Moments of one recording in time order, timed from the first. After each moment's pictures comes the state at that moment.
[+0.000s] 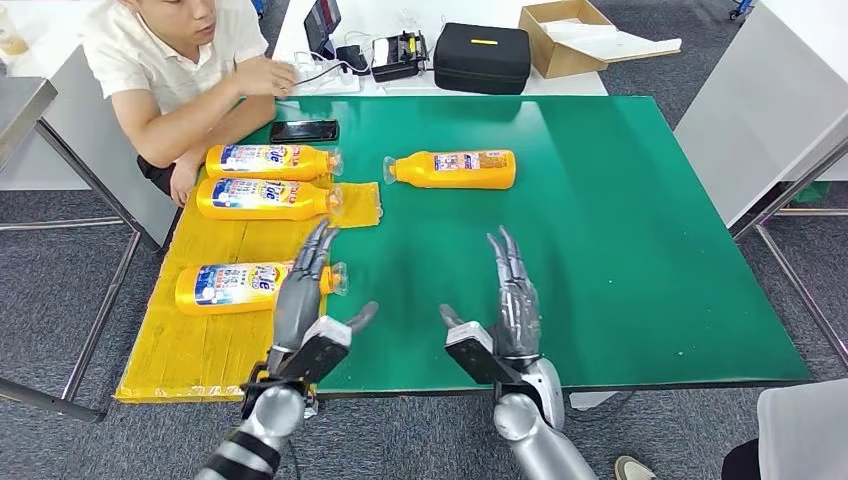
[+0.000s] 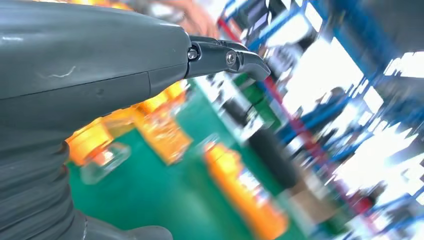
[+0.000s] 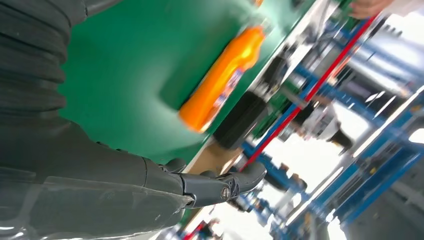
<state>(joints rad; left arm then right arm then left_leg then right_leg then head) -0.24 -0.21 -0.44 -1.14 -0.45 0.47 -0.51 -0.11 0.08 0.37 -1.22 0.66 -0.51 -0.52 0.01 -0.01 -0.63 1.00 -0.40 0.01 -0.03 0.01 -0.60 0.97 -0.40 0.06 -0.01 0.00</state>
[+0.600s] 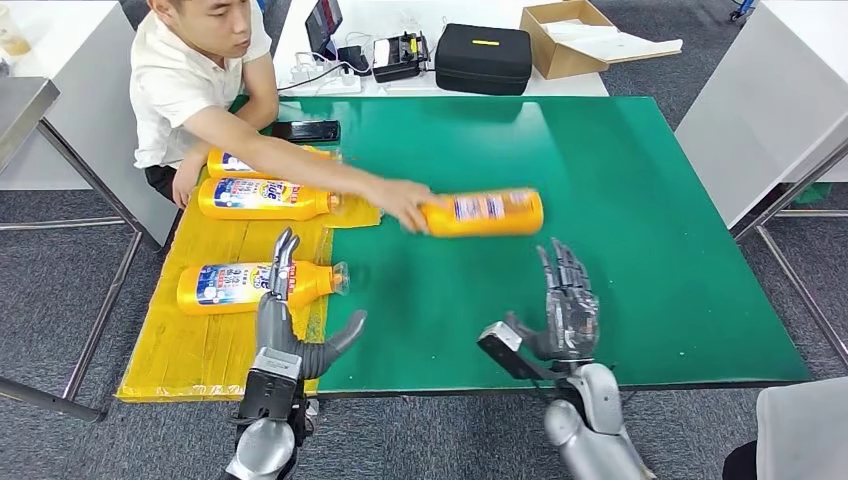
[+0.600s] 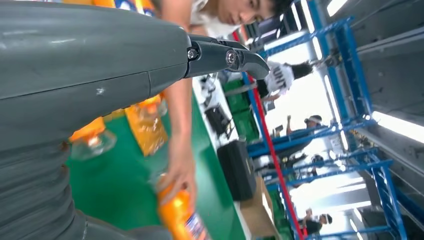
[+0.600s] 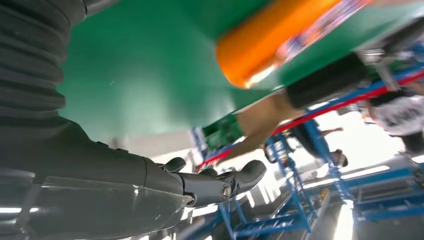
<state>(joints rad) -0.10 -0.21 -0.48 -1.35 -0.23 0.44 -0.54 -0.10 -0.07 0.23 -1.15 1.09 -0.61 -0.29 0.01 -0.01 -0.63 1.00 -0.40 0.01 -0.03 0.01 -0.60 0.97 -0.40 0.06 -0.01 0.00</state>
